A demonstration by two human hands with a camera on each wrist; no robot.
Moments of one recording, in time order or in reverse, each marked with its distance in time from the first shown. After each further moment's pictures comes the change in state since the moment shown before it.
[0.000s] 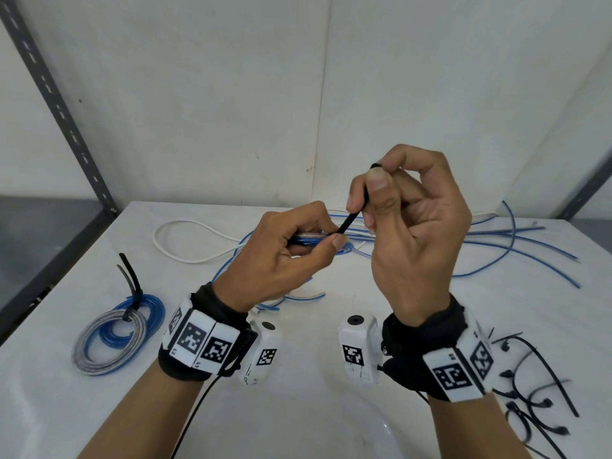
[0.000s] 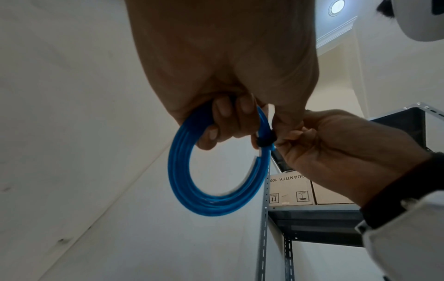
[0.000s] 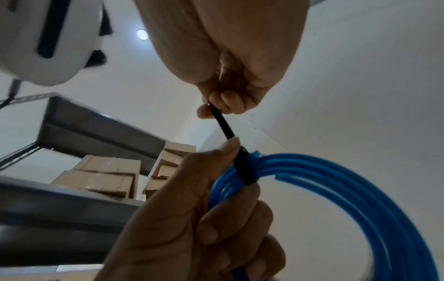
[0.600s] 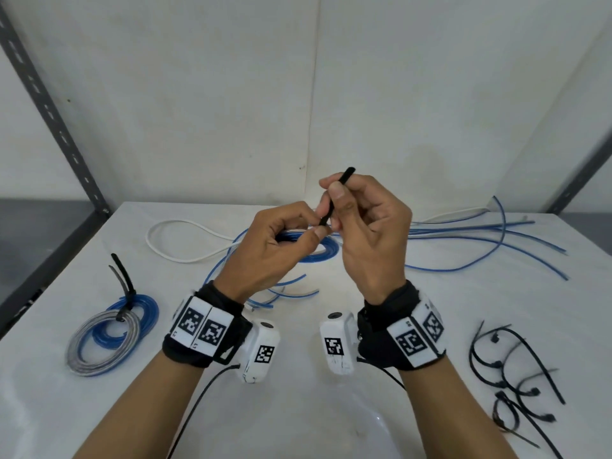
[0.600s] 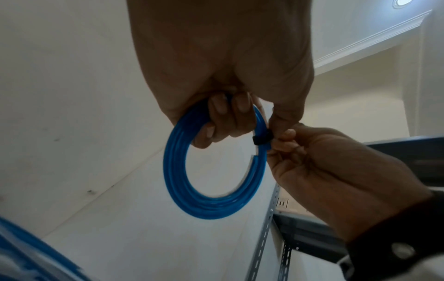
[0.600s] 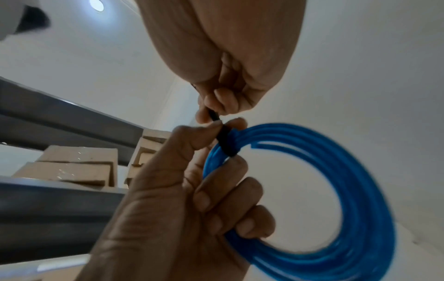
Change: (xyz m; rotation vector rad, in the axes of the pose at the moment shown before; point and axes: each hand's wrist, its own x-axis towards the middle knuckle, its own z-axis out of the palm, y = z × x) left_hand 0.005 -0.022 0.009 -0.120 0.034 -0.109; right_hand -0.006 0.037 0.001 -0.028 0.001 0.180
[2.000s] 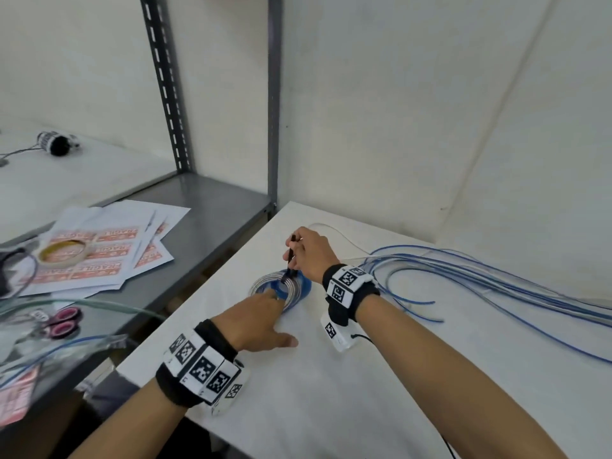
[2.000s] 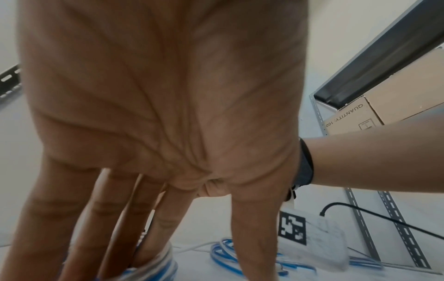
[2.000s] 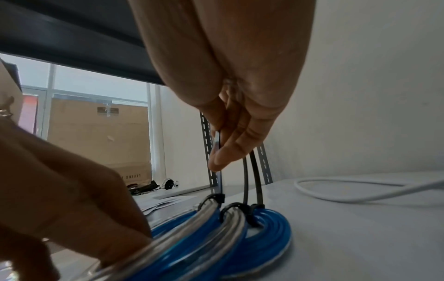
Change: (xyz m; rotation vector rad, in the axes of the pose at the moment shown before) left_hand -0.201 0.017 -0.160 1.062 -0.470 -0.878; right_hand -0.061 0.070 0.246 -0.353 -0.834 0.466
